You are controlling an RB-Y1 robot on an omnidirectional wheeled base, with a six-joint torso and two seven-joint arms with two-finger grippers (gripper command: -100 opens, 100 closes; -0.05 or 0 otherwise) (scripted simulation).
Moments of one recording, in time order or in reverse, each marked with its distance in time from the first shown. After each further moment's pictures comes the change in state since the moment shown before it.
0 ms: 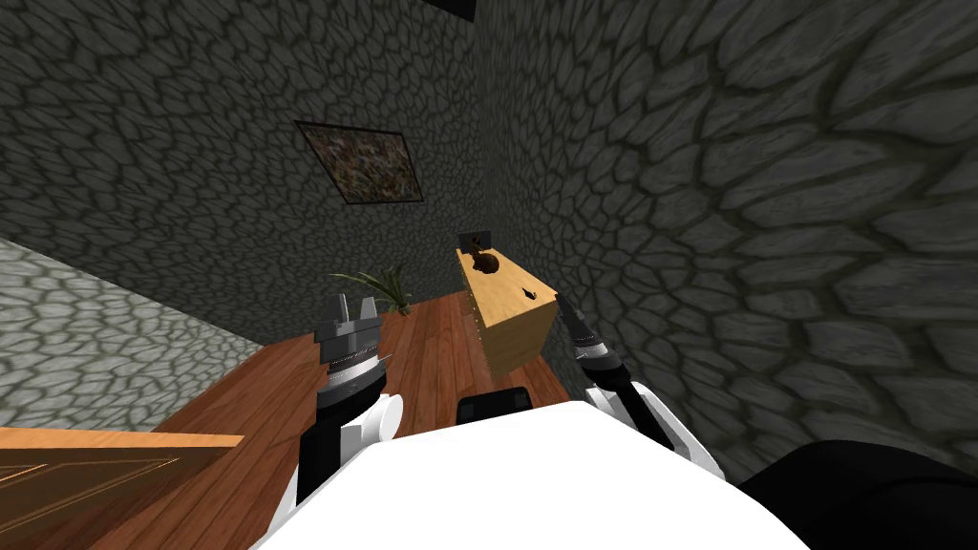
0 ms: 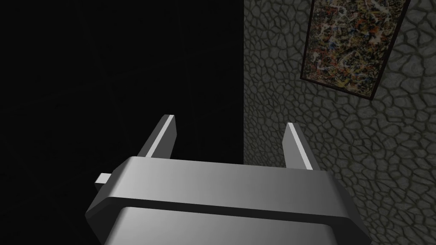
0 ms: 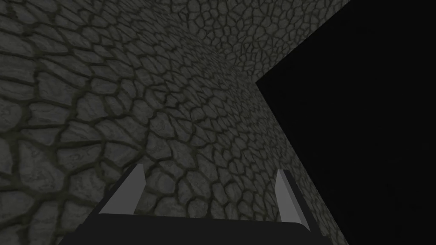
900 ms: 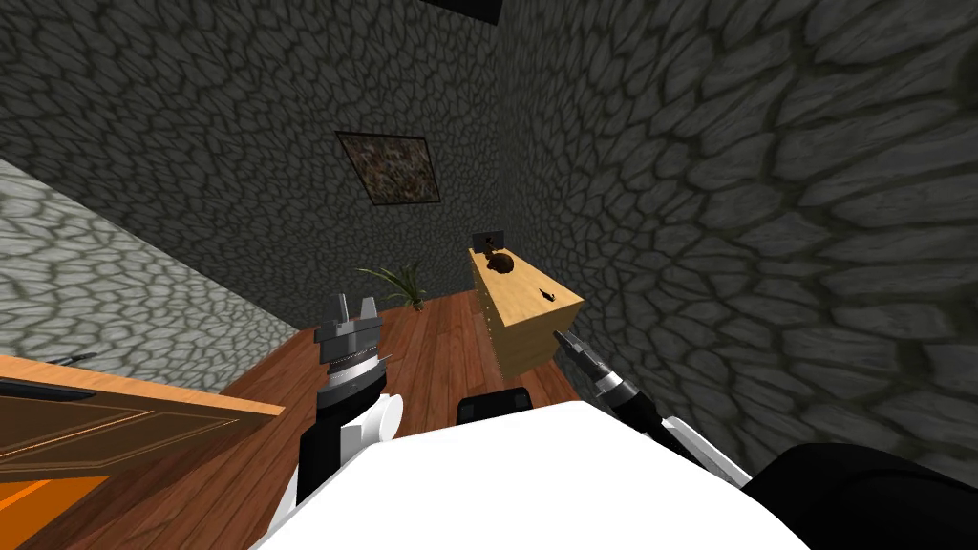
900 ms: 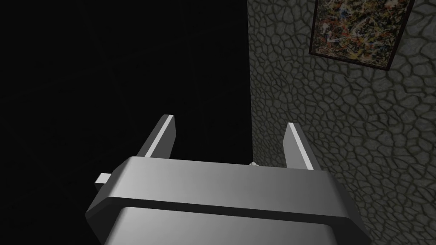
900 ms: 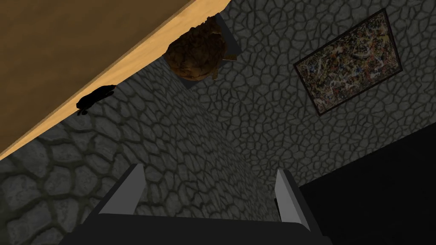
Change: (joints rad) left arm 0.000 0.000 0.000 0.000 0.000 0.000 0.000; right arm 0.154 -0.252 0.019 0.236 0.068 0.022 0.088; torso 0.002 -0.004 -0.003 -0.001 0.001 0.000
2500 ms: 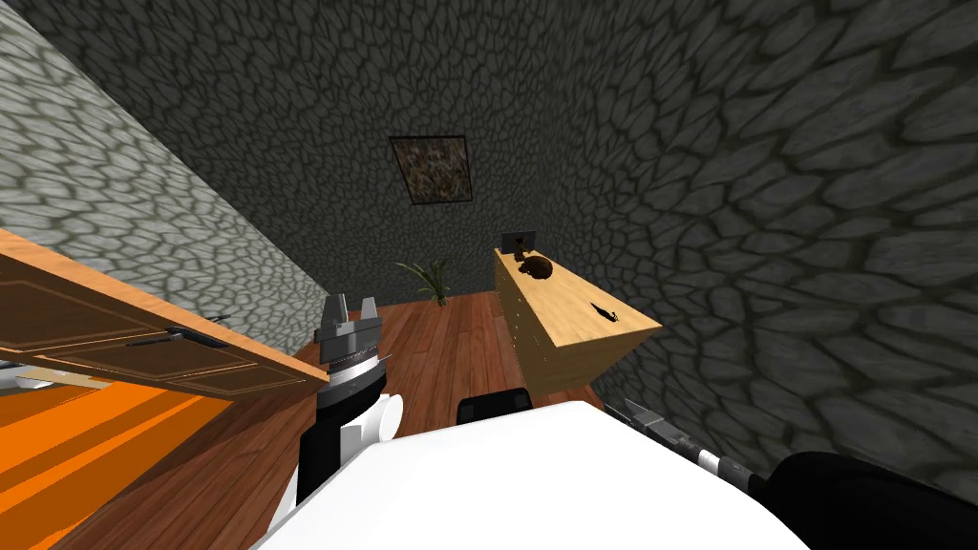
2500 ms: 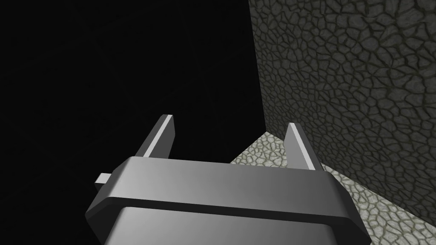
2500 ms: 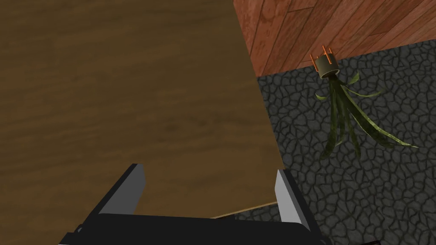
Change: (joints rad) left arm 0.000 0.000 0.000 0.000 0.000 0.000 0.000; right arm 0.245 -0.419 0.049 0.340 0.046 0.012 0.062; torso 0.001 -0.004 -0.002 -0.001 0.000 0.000
